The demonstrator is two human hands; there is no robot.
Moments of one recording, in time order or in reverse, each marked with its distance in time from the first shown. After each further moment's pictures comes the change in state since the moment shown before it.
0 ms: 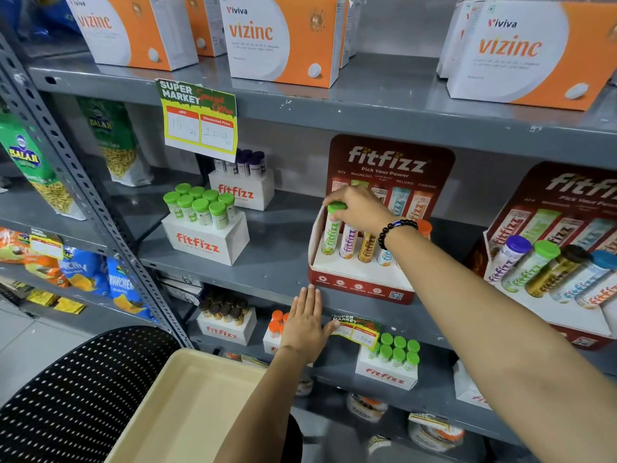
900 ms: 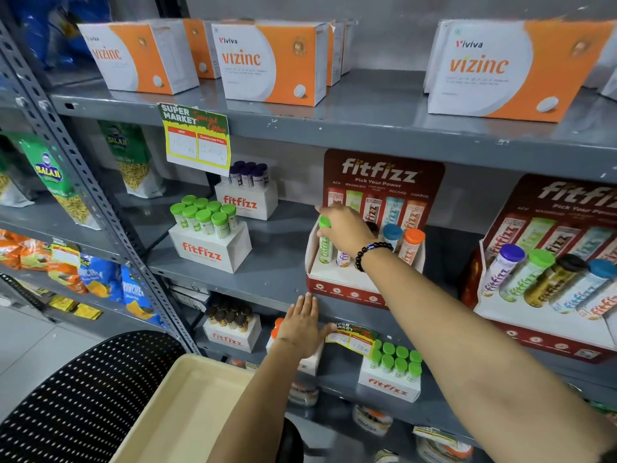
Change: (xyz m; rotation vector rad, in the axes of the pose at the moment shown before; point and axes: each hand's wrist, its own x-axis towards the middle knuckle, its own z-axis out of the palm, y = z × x) left_hand 0.001 0.011 -0.034 0.025 -0.195 -0.079; right_hand -0.012 -0.009 0.017 -0.163 0.075 -0.057
